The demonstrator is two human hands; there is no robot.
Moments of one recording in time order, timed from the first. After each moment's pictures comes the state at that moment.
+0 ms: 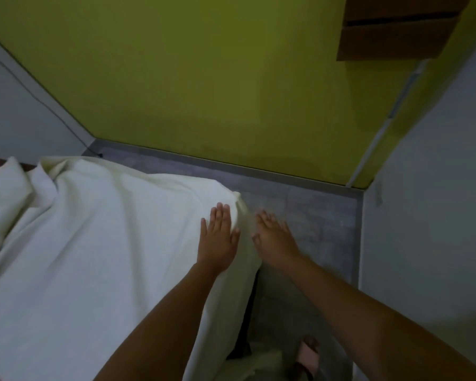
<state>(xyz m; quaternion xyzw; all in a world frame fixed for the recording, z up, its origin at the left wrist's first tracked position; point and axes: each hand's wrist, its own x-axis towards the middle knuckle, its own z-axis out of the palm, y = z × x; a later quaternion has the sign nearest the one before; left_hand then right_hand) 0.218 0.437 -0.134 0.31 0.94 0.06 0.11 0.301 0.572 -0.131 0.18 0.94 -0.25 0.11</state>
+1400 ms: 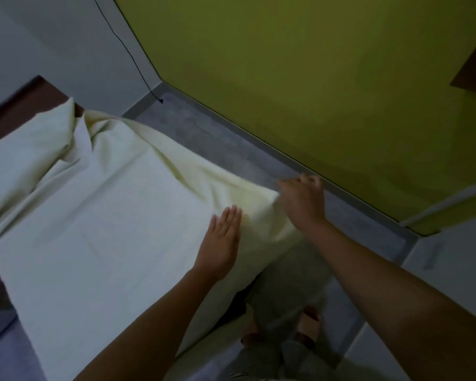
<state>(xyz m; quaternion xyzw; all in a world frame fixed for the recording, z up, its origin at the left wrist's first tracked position) 0.194 0.502 -0.120 0.21 0.97 0.10 0.12 0.145 0.723 -0.123 0.02 0.99 -0.12 -0.09</state>
